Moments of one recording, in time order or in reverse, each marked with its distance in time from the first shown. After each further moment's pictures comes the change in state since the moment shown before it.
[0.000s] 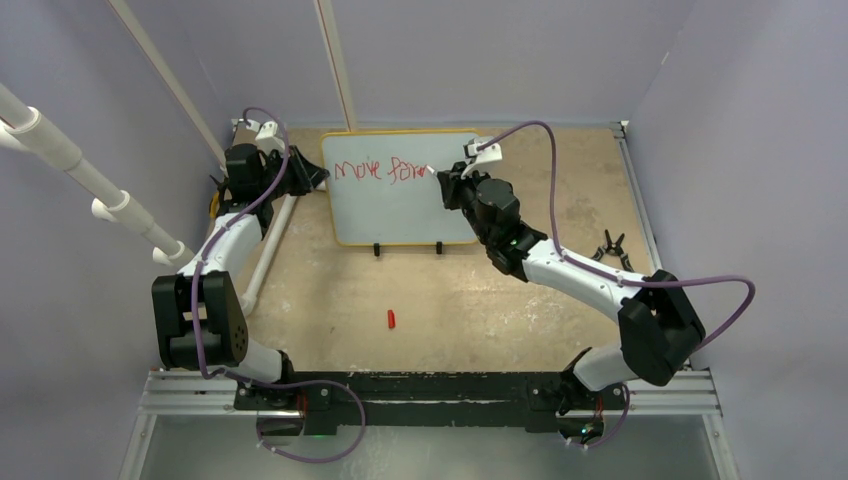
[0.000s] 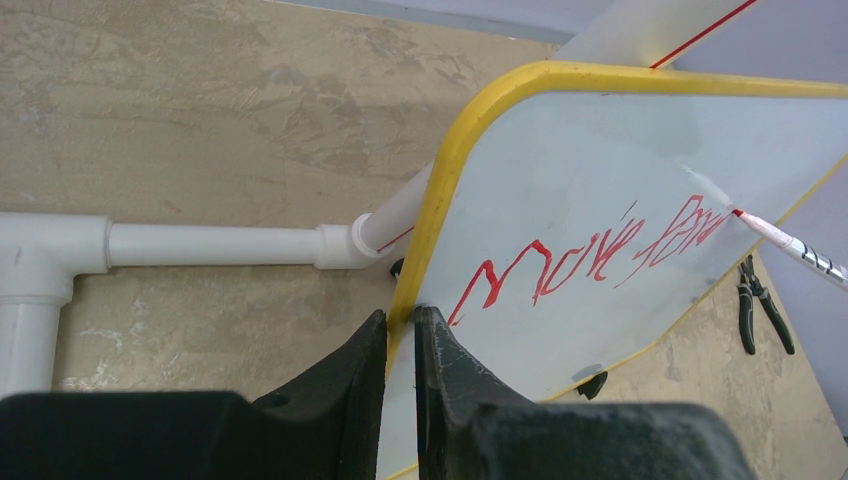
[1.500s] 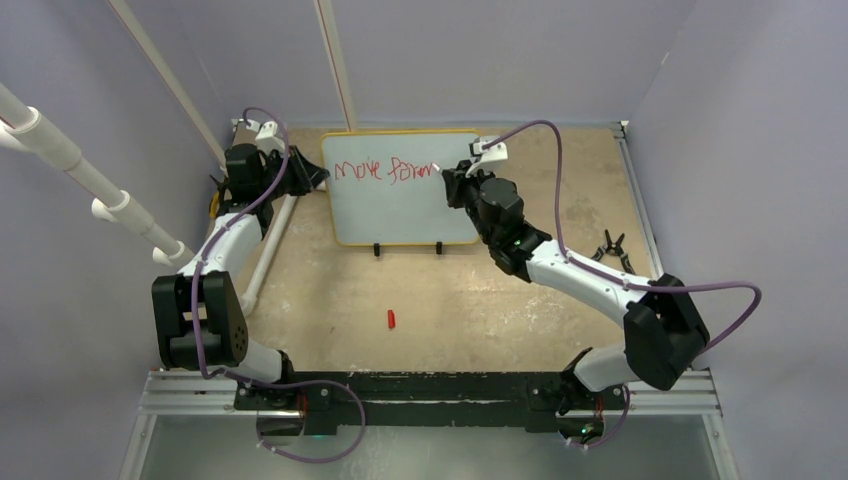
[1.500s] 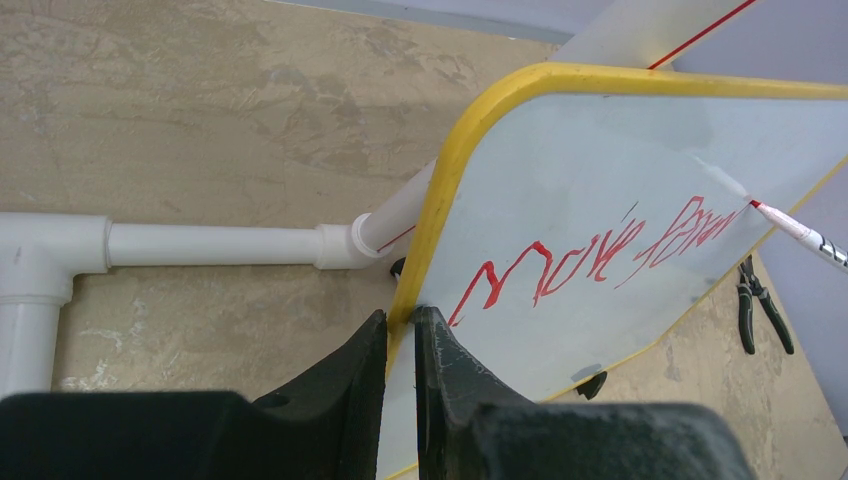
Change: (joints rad) left arm 0.000 0.000 0.000 0.000 0.000 0.000; right arm -0.005 -0.026 -0.001 -0.022 0.029 0.005
